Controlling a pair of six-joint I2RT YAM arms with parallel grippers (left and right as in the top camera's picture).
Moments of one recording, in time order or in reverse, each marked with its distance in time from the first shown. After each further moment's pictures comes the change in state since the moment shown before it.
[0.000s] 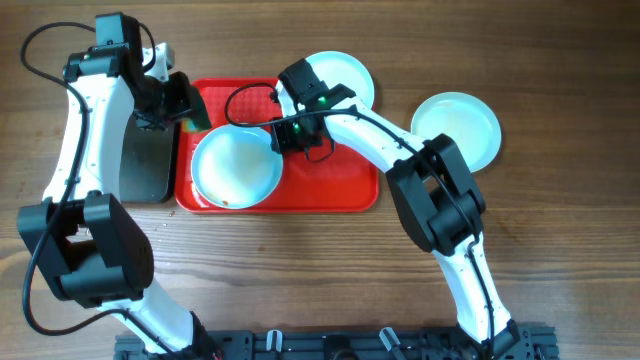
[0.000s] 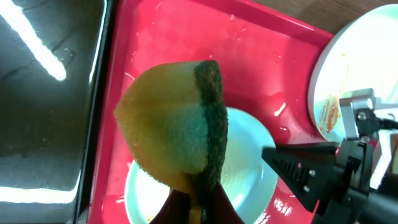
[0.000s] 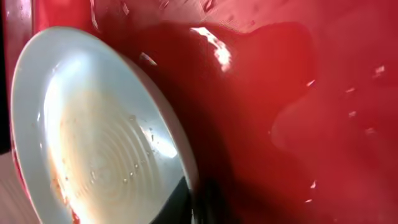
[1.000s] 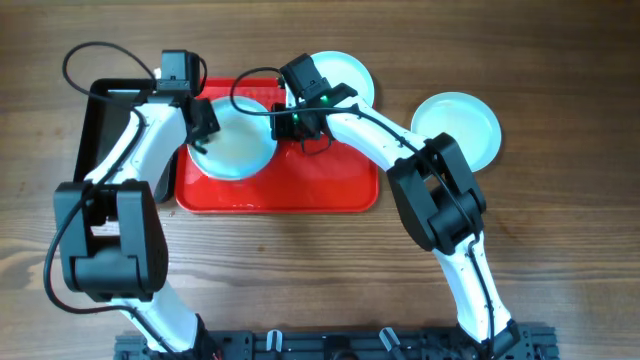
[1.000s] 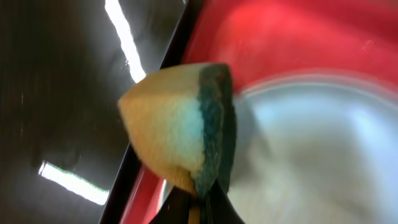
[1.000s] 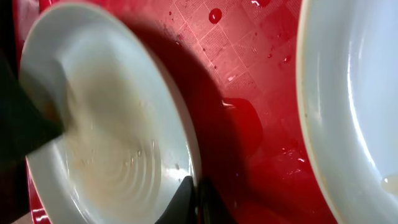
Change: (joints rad) left arm -0.158 0.005 -0.329 0.439 -0.493 -0.199; right arm -0.008 0.003 -0.001 0.105 0.074 0.177
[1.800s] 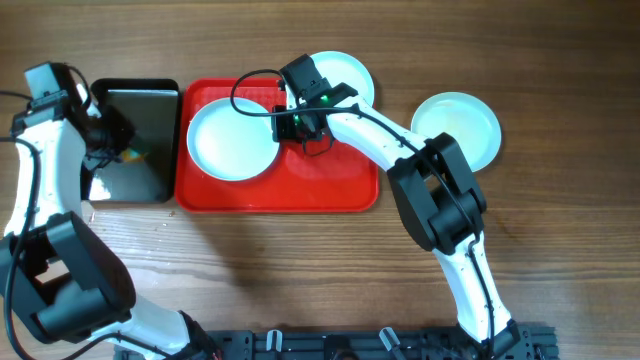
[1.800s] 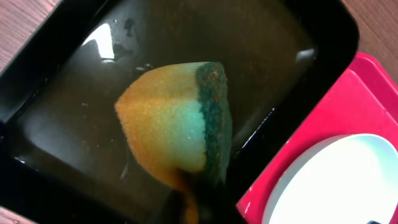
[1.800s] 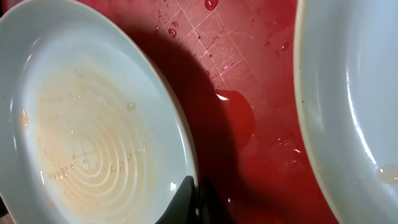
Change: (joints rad) left arm 0.428 -0.116 0.052 -0.206 0.332 0.025; right arm -0.001 0.000 0.000 -0.027 -0.001 -0.028
